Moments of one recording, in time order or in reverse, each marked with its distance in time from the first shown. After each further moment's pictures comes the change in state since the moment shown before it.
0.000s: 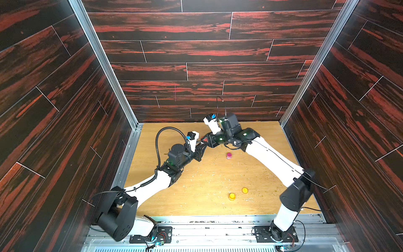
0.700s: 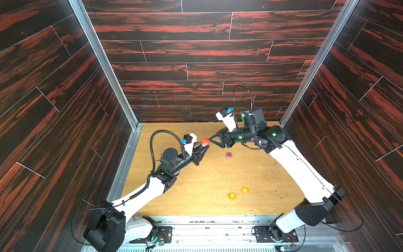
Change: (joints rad) left arm -0.002 -0.198 -0.087 0.043 0.237 -0.035; right arm -0.072 -0.244 0.048 -0.225 -0.284 -0.211
